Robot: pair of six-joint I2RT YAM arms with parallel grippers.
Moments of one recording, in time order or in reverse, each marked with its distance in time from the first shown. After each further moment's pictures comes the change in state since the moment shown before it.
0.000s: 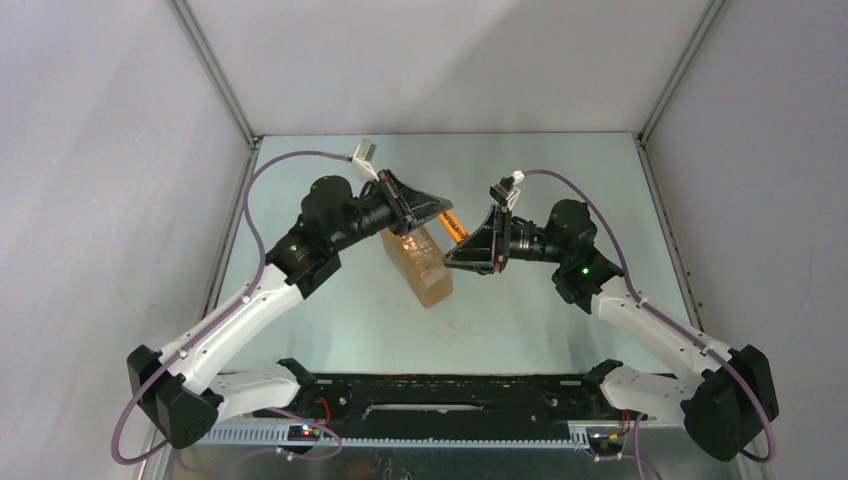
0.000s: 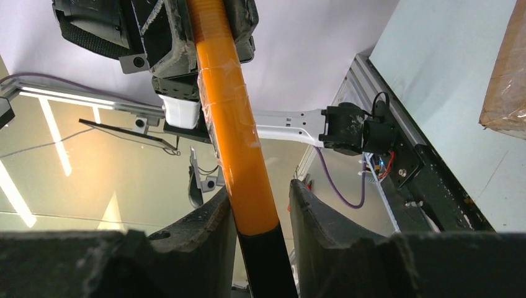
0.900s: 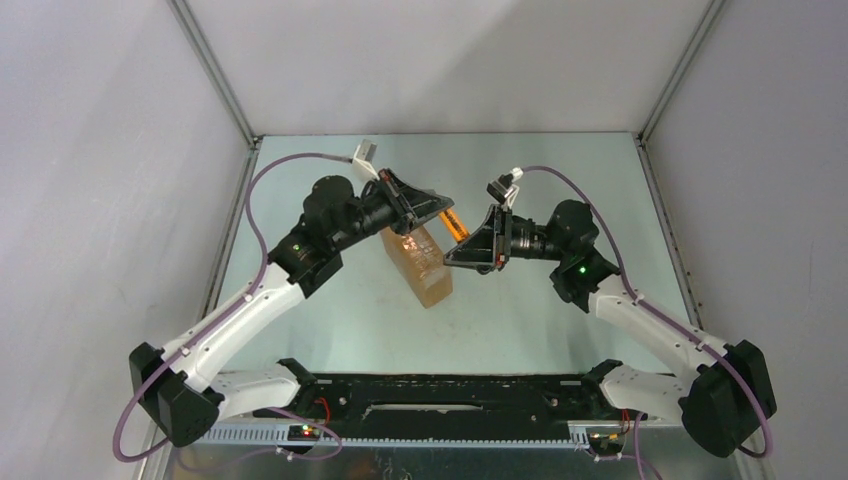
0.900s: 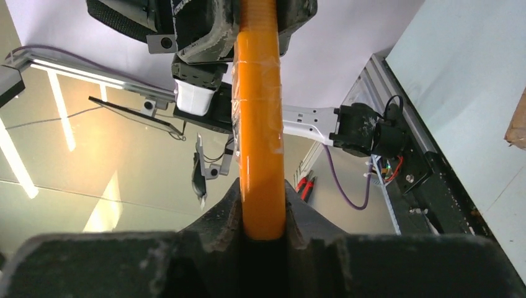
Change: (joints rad) left arm -0.002 0.013 -0.010 0.024 -0.013 -0.038; right arm -0.002 0.026 -0.009 0.117 -0.045 0.027
